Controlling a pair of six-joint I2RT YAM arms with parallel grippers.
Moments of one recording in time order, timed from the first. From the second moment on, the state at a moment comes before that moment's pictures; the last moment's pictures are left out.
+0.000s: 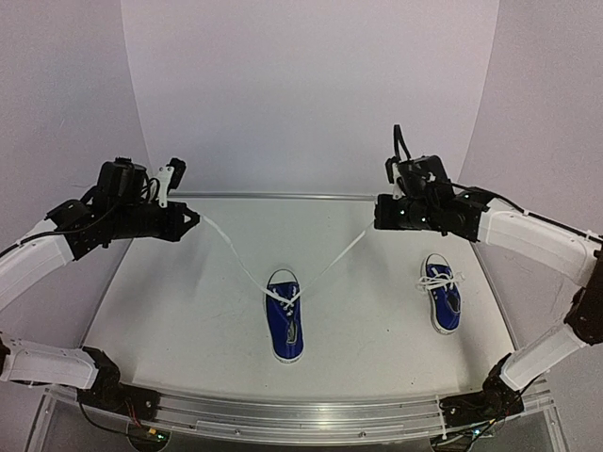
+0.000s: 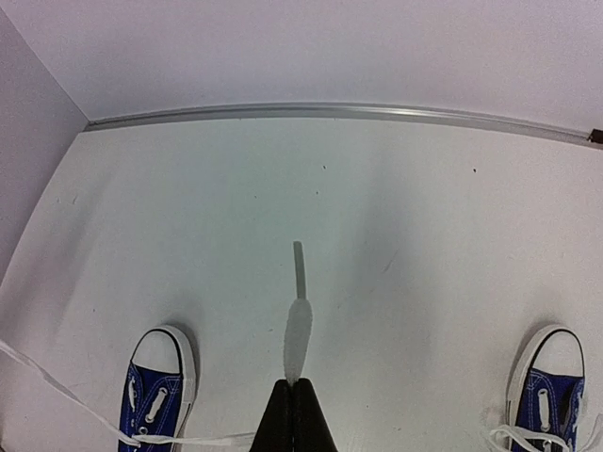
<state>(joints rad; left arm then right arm) -0.57 1.07 1.03 -0.50 0.07 -0.25 0.68 1.46 1.26 -0.40 0.24 0.41</state>
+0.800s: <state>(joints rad) -0.80 1.44 1.51 -0.35 0.62 -0.10 0.63 1.69 1.42 -0.22 -0.12 0.48</state>
